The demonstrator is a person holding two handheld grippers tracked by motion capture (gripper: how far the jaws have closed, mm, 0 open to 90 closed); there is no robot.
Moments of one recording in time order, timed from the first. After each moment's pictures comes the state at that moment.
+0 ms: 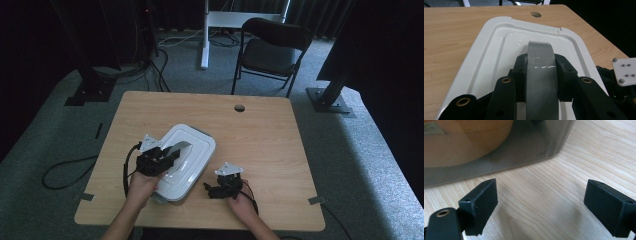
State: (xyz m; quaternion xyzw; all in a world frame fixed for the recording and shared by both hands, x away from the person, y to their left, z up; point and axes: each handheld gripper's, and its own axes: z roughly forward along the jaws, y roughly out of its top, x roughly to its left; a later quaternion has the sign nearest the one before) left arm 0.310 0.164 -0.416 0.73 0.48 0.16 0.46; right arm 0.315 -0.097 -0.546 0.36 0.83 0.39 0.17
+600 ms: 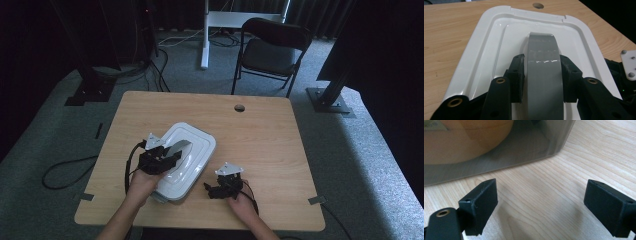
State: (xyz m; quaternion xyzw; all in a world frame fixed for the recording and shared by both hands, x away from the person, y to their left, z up) left arm 0.314 0.160 -0.413 0.76 0.47 0.17 0.42; right arm 0.315 -0.098 -0.546 0.36 0.83 0.39 0.16
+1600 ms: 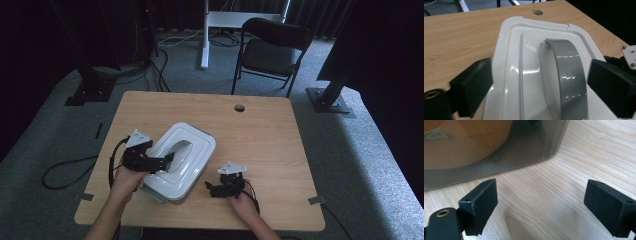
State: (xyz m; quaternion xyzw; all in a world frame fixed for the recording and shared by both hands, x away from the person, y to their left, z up) left arm 0.318 0.199 -0.404 0.76 0.44 0.17 0.44; right arm 0.316 -0.105 -0.542 0.37 0.82 0.40 0.16
